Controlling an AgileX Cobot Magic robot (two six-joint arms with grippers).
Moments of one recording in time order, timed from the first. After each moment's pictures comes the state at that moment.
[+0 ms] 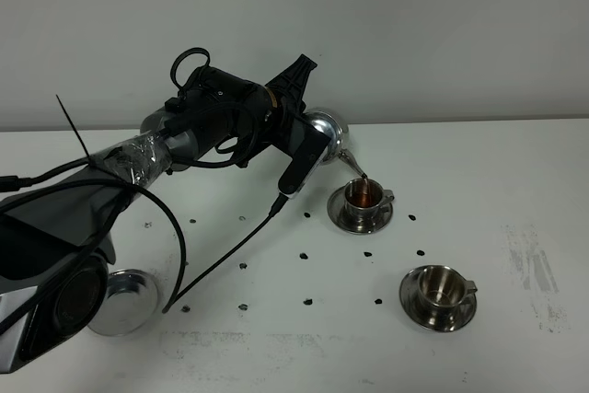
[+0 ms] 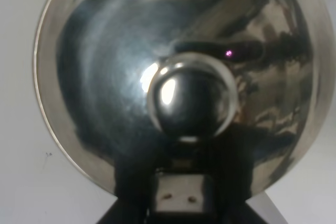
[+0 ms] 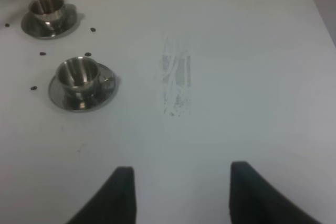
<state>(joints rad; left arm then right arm) -0.46 2.49 -2.18 0.15 0.40 1.82 -0.05 0.00 -0.49 0.07 1.08 -0.10</state>
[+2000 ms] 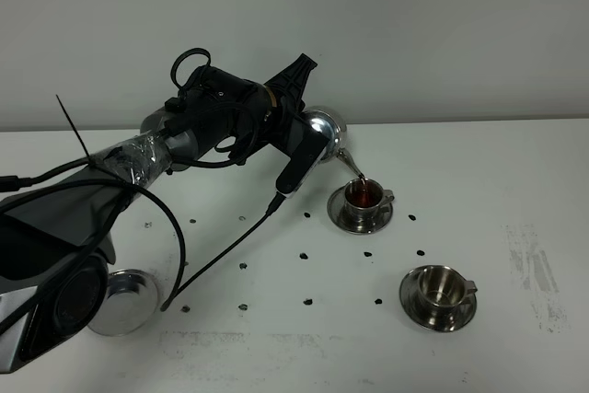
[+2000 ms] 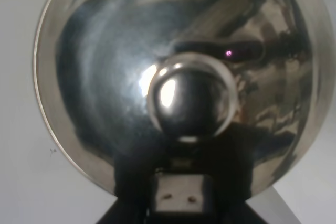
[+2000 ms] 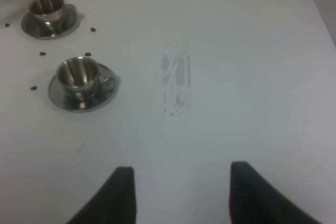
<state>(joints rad) -0.46 2.49 -2.18 0.17 0.39 1.83 -0.05 0.00 -0.49 0.07 1.08 -0.10</state>
